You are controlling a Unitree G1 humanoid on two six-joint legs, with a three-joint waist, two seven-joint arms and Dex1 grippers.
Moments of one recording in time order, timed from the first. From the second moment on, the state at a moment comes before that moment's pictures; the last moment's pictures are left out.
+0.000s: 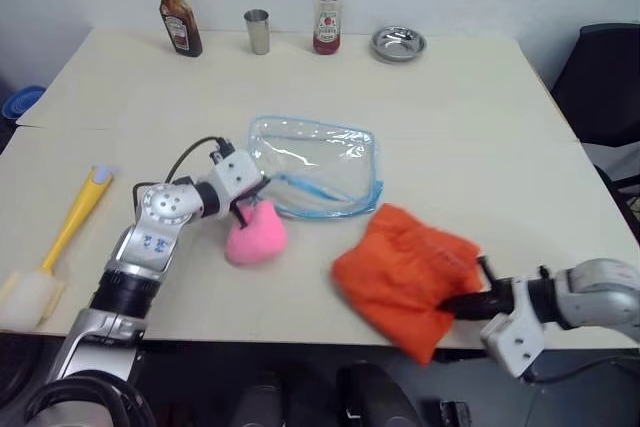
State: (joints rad) left arm -0.51 0.66 -0.16 0.11 -0.03 0.10 -0.78; right arm -0.06 -1.25 0.17 0.07 -0.15 -0.82 0.82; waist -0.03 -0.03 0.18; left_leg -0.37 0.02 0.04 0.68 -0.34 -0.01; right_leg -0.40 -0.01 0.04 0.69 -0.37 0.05
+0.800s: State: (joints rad) left arm -0.29 0.81 -0.08 -0.21 -0.25 0.28 -1.08; right arm -0.04 -0.92 -0.04 0.00 -0.02 -0.15 0.70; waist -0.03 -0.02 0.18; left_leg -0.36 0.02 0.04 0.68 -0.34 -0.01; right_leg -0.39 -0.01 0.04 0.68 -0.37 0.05
